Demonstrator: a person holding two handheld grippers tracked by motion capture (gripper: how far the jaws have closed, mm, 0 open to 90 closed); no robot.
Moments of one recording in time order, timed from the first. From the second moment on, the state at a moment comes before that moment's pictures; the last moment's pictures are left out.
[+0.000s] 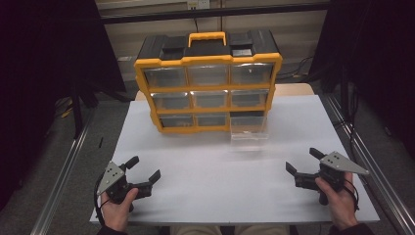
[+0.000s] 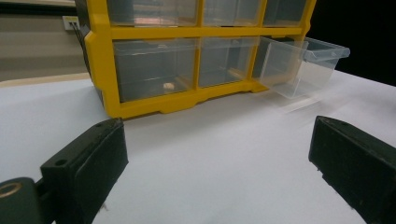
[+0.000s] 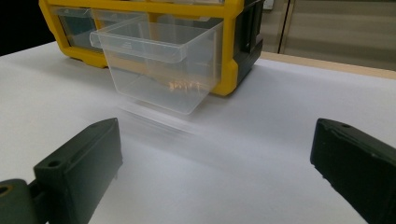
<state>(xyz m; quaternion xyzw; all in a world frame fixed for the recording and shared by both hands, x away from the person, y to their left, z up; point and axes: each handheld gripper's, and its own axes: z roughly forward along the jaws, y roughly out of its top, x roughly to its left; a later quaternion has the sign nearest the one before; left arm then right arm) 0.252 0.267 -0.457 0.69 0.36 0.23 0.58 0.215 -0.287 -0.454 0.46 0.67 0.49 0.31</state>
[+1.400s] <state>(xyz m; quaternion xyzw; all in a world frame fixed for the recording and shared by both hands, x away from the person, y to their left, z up) 0.250 0.269 -0.458 0.70 0.37 0.23 0.56 0.215 -0.241 -0.450 0.39 0.72 0.52 0.24</state>
